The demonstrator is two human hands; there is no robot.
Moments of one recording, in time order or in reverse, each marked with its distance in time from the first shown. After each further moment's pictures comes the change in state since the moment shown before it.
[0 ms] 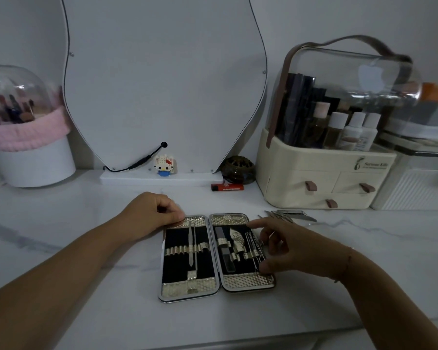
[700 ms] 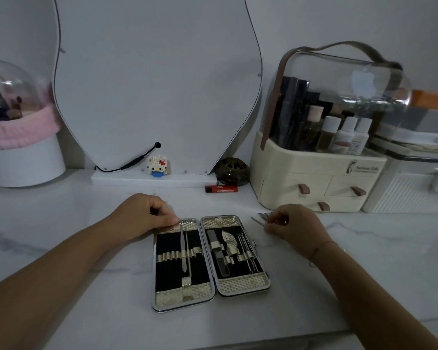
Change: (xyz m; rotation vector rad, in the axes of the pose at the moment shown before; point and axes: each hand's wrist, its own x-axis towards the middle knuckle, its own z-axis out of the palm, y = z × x) left_hand 0.000 0.005 0.000 -0.041 0.009 -0.010; right_hand 0.028 0.027 -0.009 -0.262 0.574 0.164
